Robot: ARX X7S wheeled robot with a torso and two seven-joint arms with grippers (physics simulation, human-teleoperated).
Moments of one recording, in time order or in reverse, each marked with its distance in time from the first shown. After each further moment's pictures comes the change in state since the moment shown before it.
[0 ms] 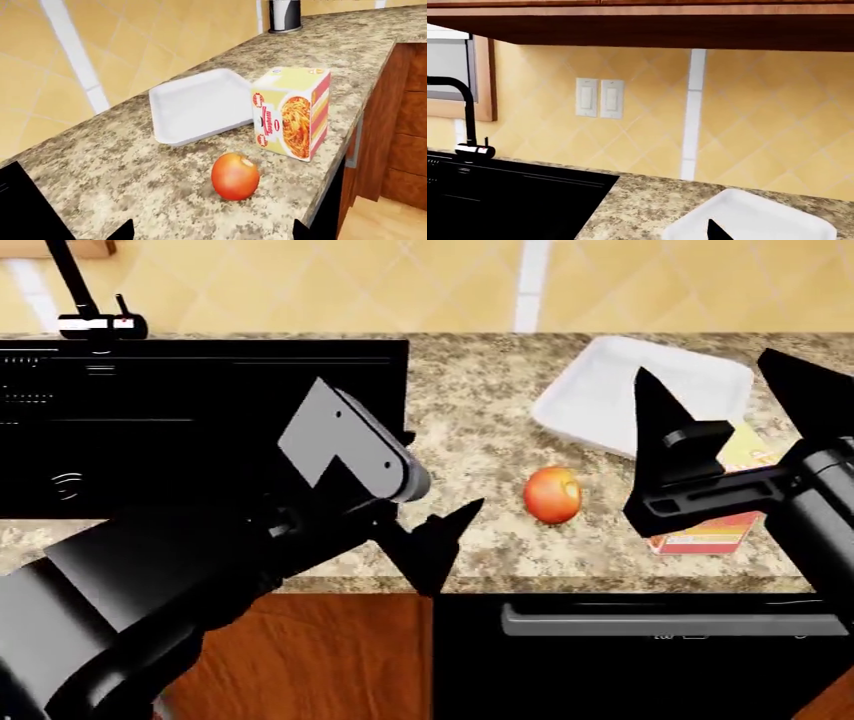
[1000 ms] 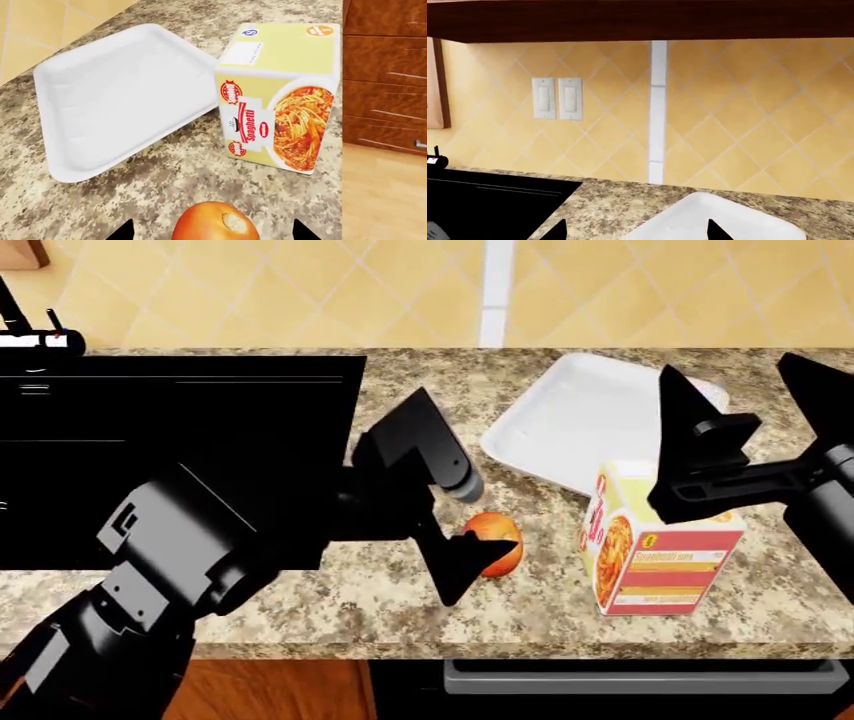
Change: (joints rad) left arm -0.224 0.034 0.357 -0.458 0.102 0.211 0.361; right arm -0.077 -0.002 0.088 0.026 -0.134 0.015 -0.157
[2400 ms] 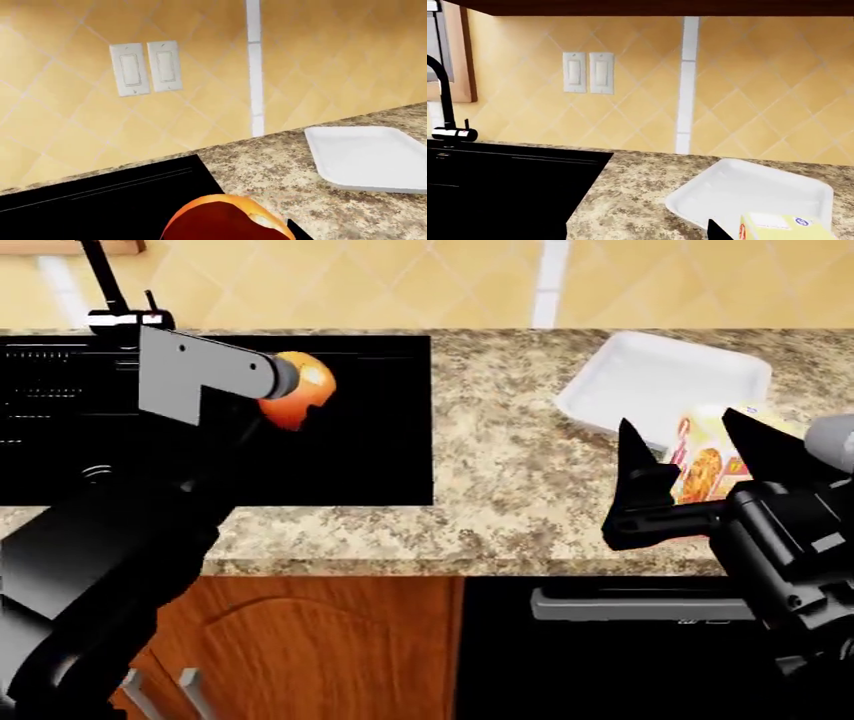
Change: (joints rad) left arm 0.298 -0.050 -0.561 0.393 -0.029 -0.044 -0.682; right arm -0.239 -0.105 -0.091 -0.077 -0.518 -0.095 -0.303
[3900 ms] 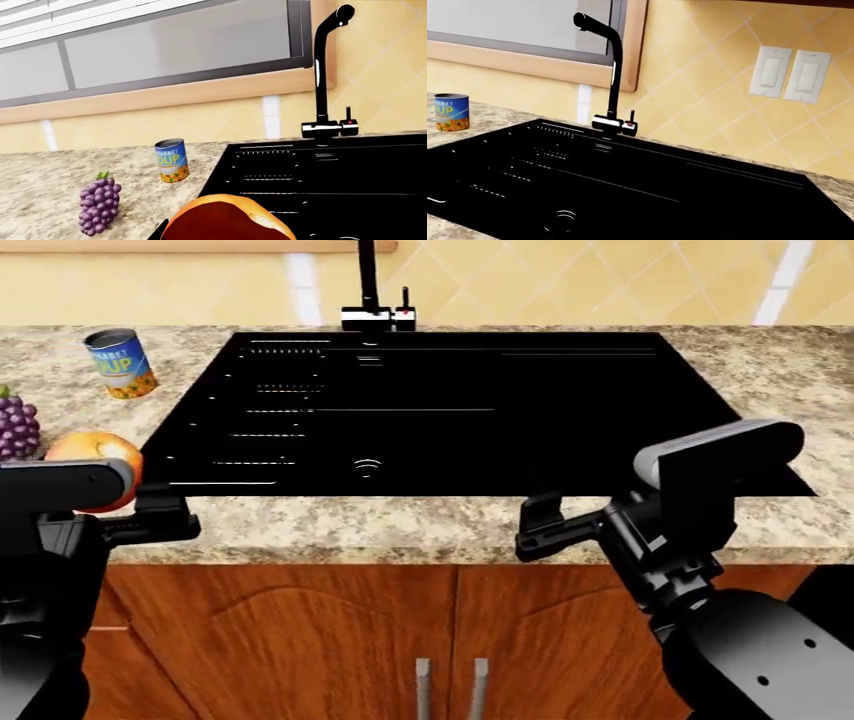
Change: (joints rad) left arm 0.470 -0.145 -0.290 0.295 0.125 0.091 -0.276; right arm -0.061 -0.066 -0.459 0.219 -0.590 -0.379 -0.331
